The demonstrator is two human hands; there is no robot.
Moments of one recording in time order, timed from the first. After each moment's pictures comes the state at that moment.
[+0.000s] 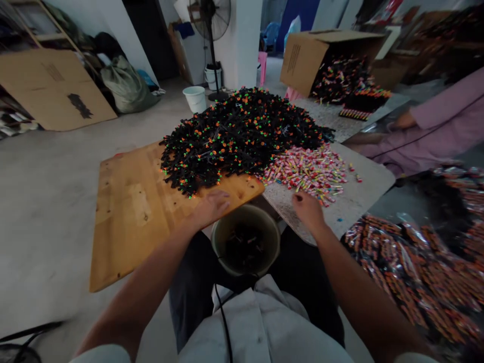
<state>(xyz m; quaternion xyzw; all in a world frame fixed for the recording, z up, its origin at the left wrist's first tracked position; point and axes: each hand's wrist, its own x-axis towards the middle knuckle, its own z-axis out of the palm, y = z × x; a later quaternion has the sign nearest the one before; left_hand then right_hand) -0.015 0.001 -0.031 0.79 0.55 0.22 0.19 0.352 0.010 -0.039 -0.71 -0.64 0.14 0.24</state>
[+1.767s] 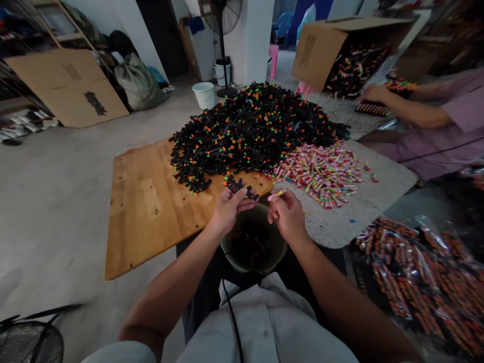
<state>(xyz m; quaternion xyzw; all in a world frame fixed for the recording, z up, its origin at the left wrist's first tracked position) 0.062 -0.041 0.022 0.34 0.43 0.56 0.62 0.235 -0.044 0.006 -0.43 -0.45 0.54 0.56</state>
